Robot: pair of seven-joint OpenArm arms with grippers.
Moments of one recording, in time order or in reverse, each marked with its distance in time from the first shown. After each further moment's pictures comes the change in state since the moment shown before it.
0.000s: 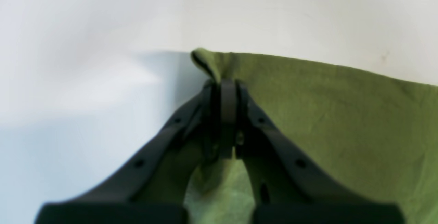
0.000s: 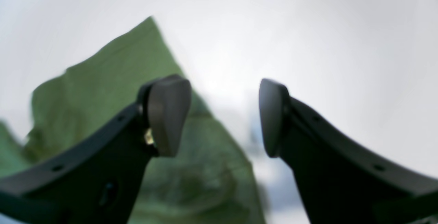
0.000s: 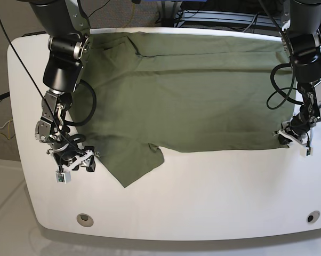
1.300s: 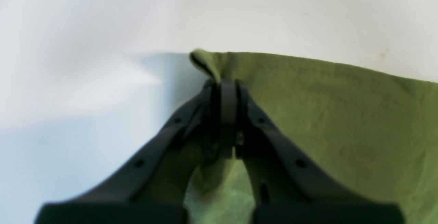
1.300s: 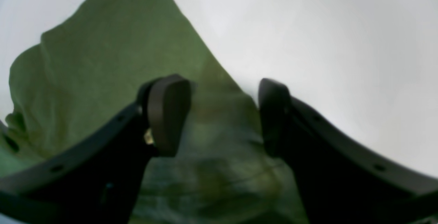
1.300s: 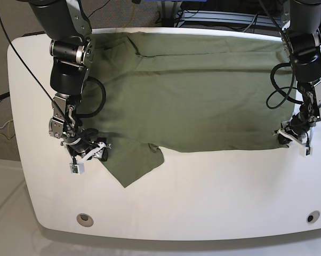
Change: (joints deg) left arm 0.3 0.0 0.2 0.1 0.4 -0.4 -0.5; right arm 1.1 -1.1 -4.1 -12.7 -1.8 0.5 5.8
